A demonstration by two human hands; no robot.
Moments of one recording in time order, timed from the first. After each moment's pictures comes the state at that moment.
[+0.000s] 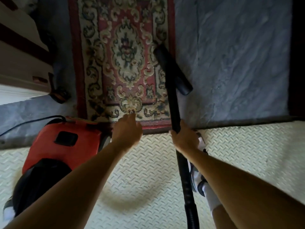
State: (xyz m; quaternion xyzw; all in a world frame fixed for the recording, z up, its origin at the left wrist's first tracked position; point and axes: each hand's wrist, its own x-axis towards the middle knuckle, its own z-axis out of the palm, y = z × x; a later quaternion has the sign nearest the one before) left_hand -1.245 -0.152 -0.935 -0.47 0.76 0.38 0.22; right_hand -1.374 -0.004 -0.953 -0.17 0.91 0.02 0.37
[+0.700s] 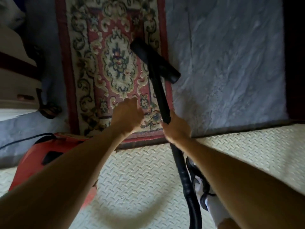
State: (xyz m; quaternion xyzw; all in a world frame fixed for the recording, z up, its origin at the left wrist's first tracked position) left_hand -1.310 -0.205 -0.940 -0.41 0.82 0.37 0.15; right_hand -1.411 -0.062 -0.973 -0.22 0.91 -0.03 0.36
